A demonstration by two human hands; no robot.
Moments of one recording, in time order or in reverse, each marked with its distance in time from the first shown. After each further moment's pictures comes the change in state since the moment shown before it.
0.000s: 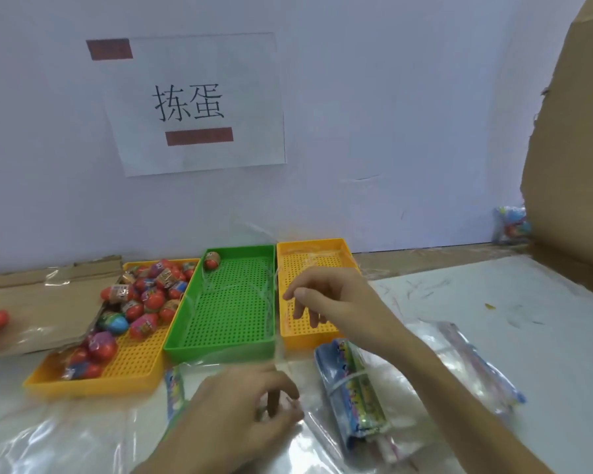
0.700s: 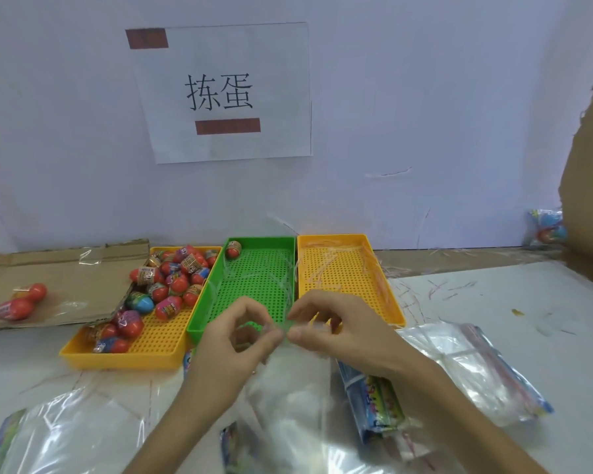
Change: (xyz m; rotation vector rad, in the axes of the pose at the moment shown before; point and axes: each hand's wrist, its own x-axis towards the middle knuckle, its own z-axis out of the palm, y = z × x) left_hand 0.004 -0.012 -0.010 -0.765 0.458 -0.112; right_hand -0.008 0.028 0.026 -0.187 -0.149 -0.030
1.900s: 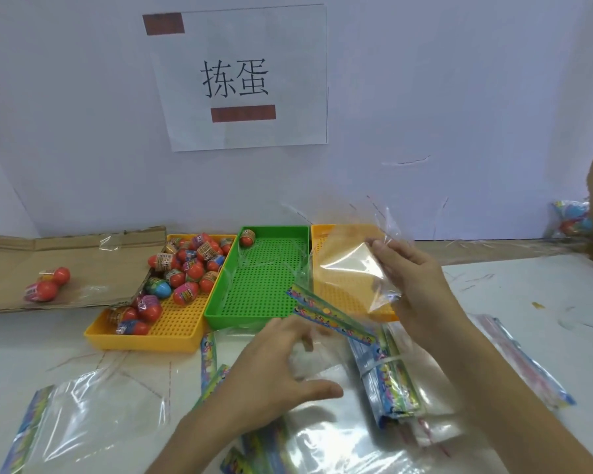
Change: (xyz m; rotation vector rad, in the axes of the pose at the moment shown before) left_hand -0.011 -0.006 0.015 0.527 -0.362 -0.017; right_hand 0.008 -0.002 -0.033 0.916 0.569 0.282
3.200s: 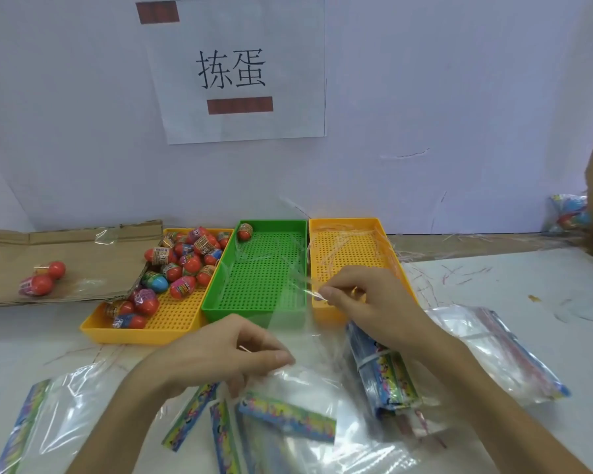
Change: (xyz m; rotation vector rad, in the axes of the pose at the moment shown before) left_hand -0.008 -0.008 -0.064 -0.338 -0.362 -0.297; right_hand -0.011 0.021 0.004 -1.032 -0.430 -0.397
